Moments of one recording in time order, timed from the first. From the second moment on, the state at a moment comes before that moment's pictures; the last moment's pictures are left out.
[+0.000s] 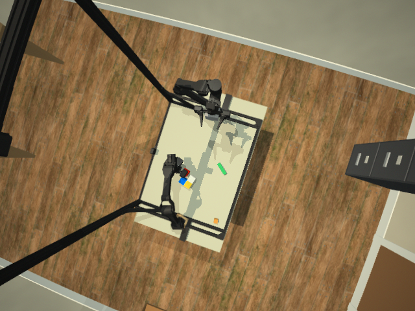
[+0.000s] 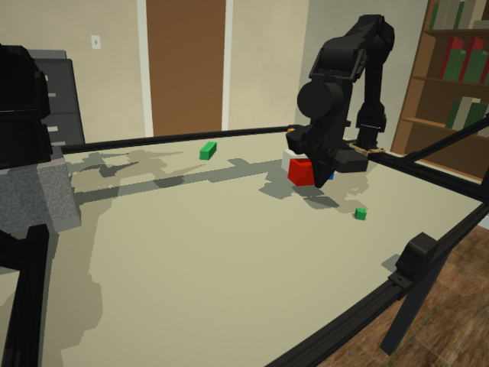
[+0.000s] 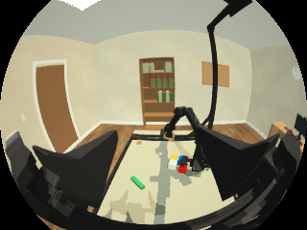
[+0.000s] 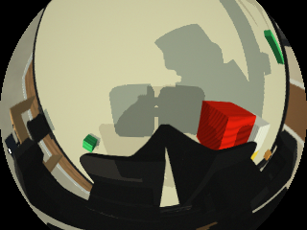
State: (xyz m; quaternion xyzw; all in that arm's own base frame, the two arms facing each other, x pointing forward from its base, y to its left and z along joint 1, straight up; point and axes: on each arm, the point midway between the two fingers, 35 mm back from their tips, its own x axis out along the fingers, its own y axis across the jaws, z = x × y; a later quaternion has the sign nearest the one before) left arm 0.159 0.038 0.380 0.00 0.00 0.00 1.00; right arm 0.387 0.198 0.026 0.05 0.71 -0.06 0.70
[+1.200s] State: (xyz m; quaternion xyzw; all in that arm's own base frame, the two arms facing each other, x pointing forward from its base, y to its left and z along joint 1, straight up) left arm 0.159 0.038 0.380 0.00 0.00 0.00 1.00; right arm 0.384 0.179 0.026 0.05 0.71 -0.06 0.70
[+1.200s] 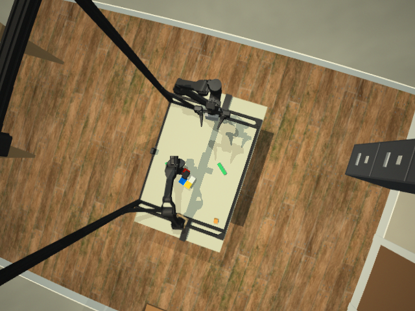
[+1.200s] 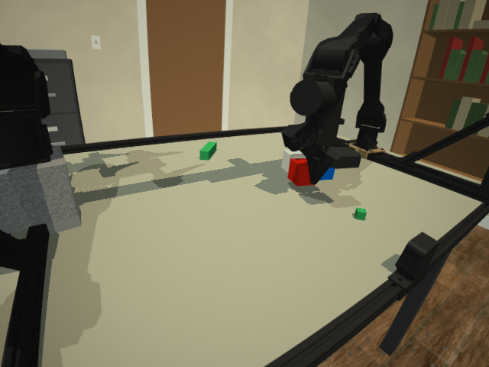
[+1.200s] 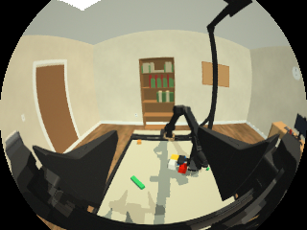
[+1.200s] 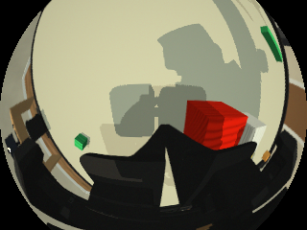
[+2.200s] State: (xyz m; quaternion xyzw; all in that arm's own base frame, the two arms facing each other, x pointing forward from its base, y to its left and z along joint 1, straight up) left arm 0.159 0.038 0.380 0.00 0.00 0.00 1.00; right arm 0.382 0.163 0.027 0.05 0.71 -0.06 0.70
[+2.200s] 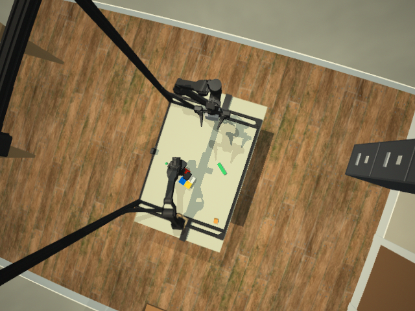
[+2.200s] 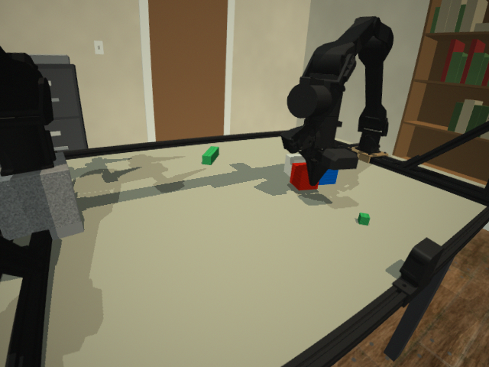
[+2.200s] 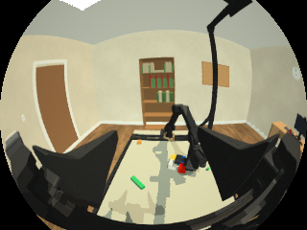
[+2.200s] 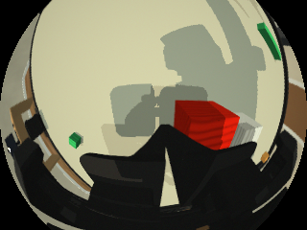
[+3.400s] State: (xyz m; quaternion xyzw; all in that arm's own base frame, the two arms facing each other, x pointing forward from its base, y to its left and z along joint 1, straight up) left arm 0.159 0.038 0.380 0.00 0.00 0.00 1.00; right arm 0.386 0.178 0.032 0.06 0.70 -0.06 0.71
